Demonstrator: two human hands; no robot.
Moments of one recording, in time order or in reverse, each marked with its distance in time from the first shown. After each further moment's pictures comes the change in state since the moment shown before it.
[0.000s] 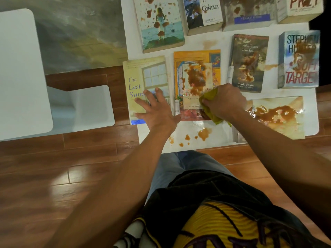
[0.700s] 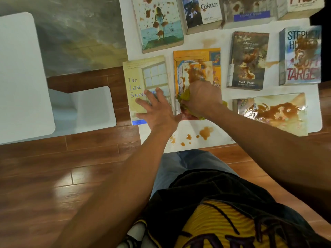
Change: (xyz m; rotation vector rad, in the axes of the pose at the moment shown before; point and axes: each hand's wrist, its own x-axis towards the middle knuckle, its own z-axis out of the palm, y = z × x) left_hand -0.001 0.000 0.001 0.001 -0.007 -0.006; right_hand -0.003 -0.050 0.013 -0.157 0.020 -0.271
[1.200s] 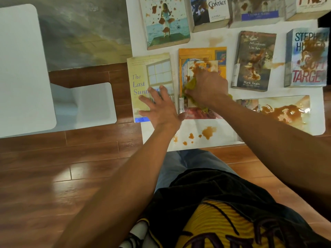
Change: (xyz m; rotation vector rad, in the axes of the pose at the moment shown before) left_hand 0.001 0.001 -0.002 0.069 0.001 -0.001; right_hand 0.024 0.000 -0.005 0.042 0.083 0.010
